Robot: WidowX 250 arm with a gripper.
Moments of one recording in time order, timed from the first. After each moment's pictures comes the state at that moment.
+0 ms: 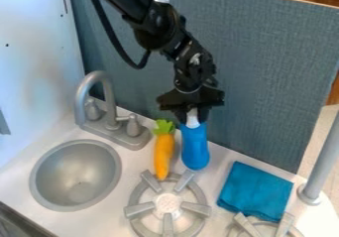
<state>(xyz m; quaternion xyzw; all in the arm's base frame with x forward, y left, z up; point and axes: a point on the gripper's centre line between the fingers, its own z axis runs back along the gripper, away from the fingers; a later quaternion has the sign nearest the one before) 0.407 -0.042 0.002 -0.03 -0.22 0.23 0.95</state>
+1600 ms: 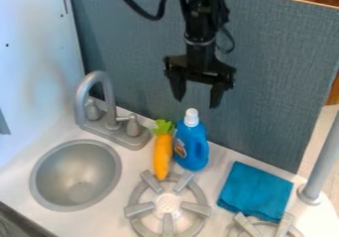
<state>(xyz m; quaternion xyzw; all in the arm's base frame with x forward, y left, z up) 0.381 -0.056 0.065 0.00 -0.06 0.04 1.00</state>
